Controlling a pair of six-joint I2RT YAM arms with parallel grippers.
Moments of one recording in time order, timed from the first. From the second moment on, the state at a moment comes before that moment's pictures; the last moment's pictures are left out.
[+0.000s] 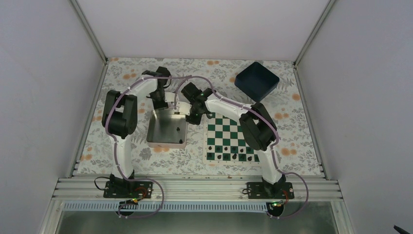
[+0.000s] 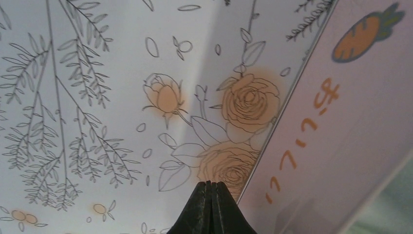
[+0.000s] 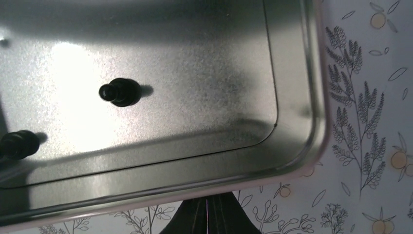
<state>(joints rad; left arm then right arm) -0.28 2.10 1.62 -1.01 -0.03 1.01 0.80 2.12 1.66 -0.77 -0.15 -0.57</state>
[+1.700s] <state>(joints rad) -0.04 1.79 1.30 -0.95 -0.06 1.06 1.00 2.24 1.93 -0.93 -0.07 -0.68</state>
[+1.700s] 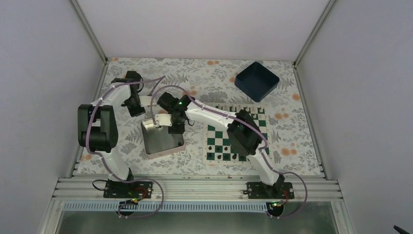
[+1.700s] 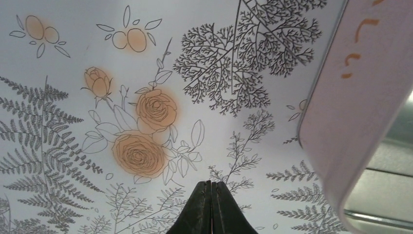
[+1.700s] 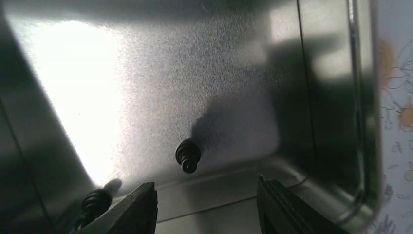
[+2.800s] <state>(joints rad) 0.01 1.78 1.30 -0.89 -0.04 1.09 1.01 2.38 2.03 -0.97 -0.10 -0.69</state>
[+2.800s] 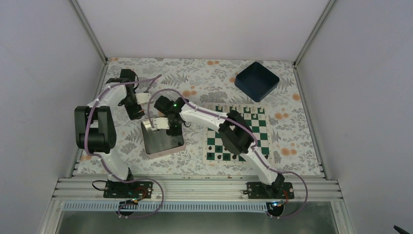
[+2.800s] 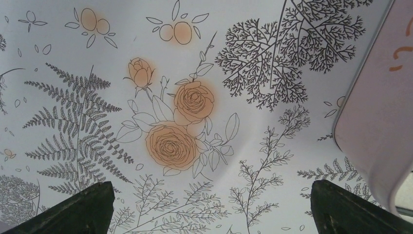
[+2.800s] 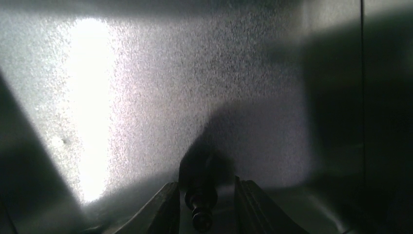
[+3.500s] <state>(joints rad) 0.02 1.78 1.30 -0.90 -0.02 1.09 1.01 2.35 2.06 -1.04 -0.11 -0.68</state>
